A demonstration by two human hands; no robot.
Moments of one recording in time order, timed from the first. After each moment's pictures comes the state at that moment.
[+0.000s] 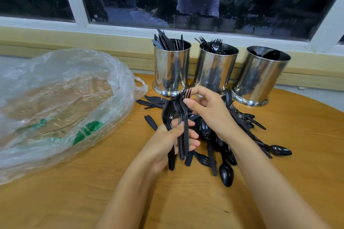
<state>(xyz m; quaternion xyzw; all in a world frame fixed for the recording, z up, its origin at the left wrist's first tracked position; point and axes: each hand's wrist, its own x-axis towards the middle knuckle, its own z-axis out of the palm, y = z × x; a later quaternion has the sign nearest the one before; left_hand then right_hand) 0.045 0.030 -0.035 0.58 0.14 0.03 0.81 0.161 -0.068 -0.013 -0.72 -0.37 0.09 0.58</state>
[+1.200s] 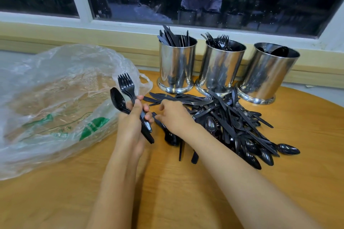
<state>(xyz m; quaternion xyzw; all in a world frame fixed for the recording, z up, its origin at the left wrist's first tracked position) 0.043 0.087 -0.040 0.41 0.21 0.32 0.83 0.141 0.021 -0.048 -0.89 -0.37 0.08 0.25</state>
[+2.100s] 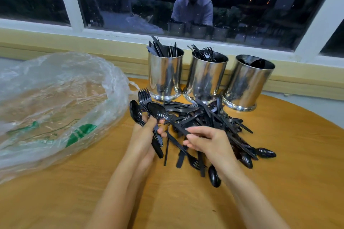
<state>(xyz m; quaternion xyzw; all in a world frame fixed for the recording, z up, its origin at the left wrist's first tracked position) 0.054 0.041 -0.038 0.42 0.22 0.22 0.85 0.107 -0.112 -0.031 -0.73 -0.14 0.19 0.64</state>
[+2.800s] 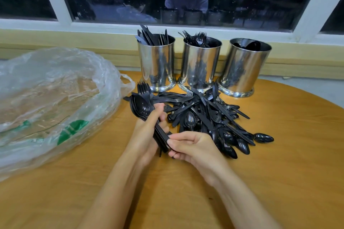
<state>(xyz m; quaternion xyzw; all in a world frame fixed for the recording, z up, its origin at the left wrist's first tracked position) 0.057 0.026 -0.046 0.48 0.14 0.17 0.85 0.085 -0.111 -0.049 -0.61 -0.11 0.34 0.70</state>
